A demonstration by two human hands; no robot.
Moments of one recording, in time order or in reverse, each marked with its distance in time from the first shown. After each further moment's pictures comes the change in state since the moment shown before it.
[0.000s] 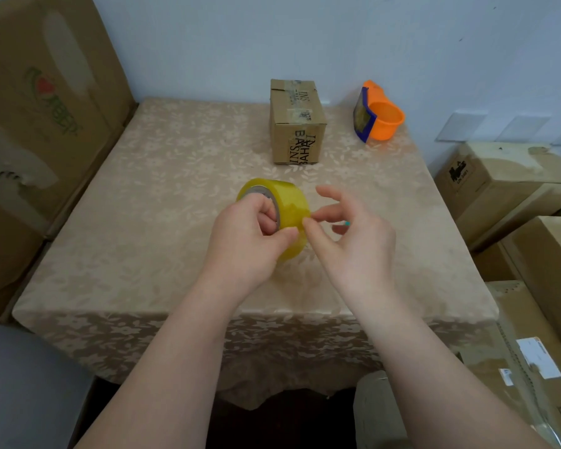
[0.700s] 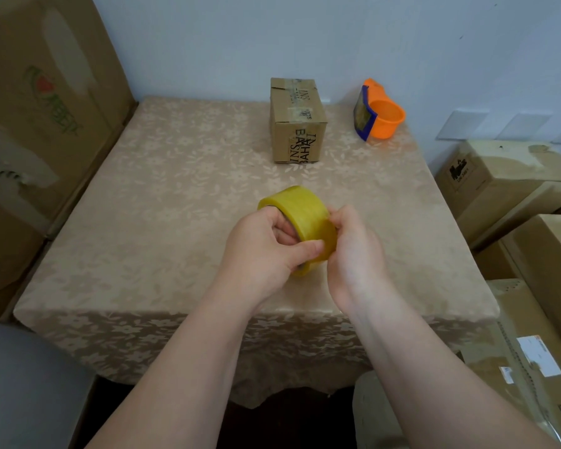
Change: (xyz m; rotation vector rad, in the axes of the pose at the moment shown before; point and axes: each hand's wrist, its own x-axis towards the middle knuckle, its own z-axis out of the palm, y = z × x) left_hand -0.013 0.009 0.012 -0.210 -0.124 -0.162; right_hand 0.002 -0.014 0.008 0.795 -0.058 0.731
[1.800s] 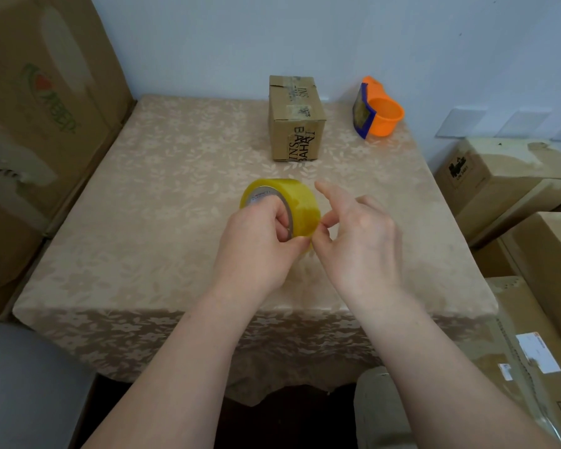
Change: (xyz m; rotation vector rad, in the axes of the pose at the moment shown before) left_hand 0.002 0.003 -0.005 0.504 0.138 0.230; right_hand 0.003 -0.001 -0.017 -1.153 0.168 -1.000
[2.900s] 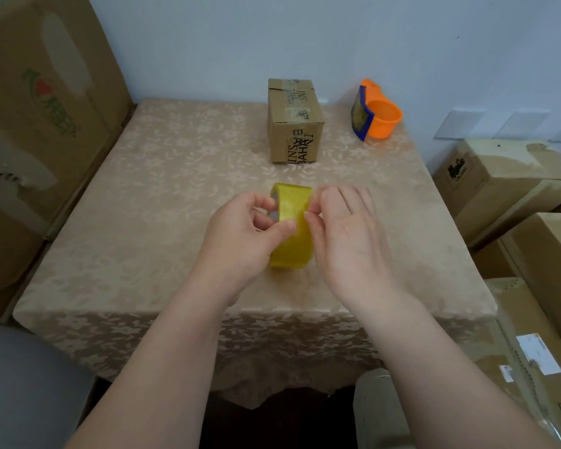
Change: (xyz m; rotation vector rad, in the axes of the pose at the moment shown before) left_hand 0.004 -0.009 -0.011 -0.468 -0.074 -0.173; right_hand 0.002 0.002 0.002 0.088 -0.032 -0.146
